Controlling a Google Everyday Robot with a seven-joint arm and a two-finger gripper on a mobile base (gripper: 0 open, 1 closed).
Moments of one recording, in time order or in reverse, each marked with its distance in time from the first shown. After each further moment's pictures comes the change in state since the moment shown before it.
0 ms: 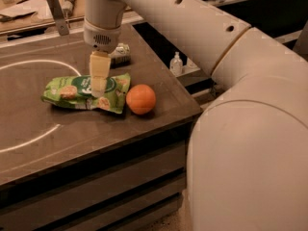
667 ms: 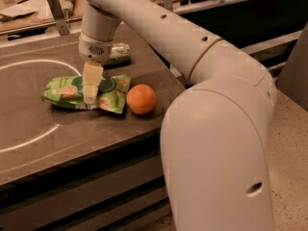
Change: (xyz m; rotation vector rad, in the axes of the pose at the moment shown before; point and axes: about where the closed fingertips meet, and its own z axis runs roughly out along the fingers) arm -0.019 -0.011 0.052 -0.128 -0.090 -0.026
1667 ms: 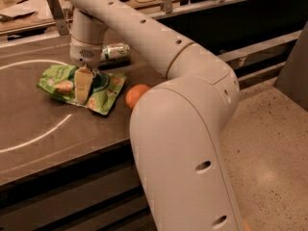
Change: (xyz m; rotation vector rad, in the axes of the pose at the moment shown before) arm -0.018 -0.007 0.033 -0.125 0.016 -0.022
